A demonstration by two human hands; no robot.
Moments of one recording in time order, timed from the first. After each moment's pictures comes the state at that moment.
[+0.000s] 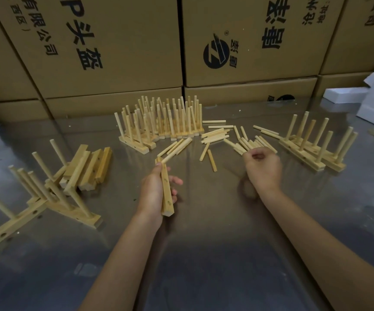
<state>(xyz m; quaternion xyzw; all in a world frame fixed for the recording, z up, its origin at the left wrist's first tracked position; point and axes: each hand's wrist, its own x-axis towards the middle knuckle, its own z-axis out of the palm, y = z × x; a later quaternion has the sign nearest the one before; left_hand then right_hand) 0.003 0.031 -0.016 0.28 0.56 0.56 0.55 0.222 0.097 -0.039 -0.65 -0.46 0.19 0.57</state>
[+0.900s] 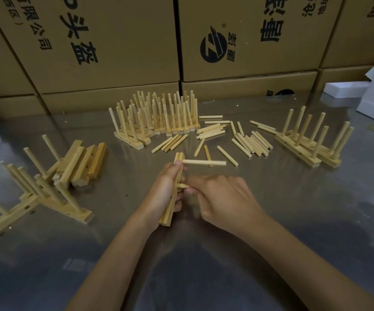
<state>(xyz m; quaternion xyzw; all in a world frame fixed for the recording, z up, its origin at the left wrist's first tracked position) 0.029 0.013 -0.010 0.42 0.56 0.45 0.56 0.178 -0.002 -0.007 -0.43 -0.87 0.01 0.23</state>
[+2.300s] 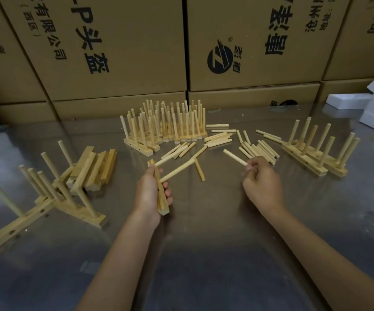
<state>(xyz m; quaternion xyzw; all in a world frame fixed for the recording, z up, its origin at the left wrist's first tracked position) -0.012 0.034 -0.014 0.20 0.55 0.58 0.57 0.215 0.062 -0.042 -0.65 -0.58 0.15 0.47</state>
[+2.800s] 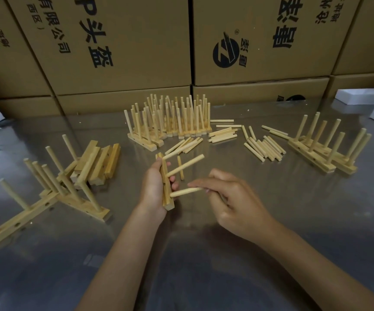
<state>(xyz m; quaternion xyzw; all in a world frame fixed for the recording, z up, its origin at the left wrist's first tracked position) -0.007 0.030 -0.010 0.22 0.52 0.58 0.59 0.168 -0.004 -0.013 -0.37 -0.83 0.15 0.38</state>
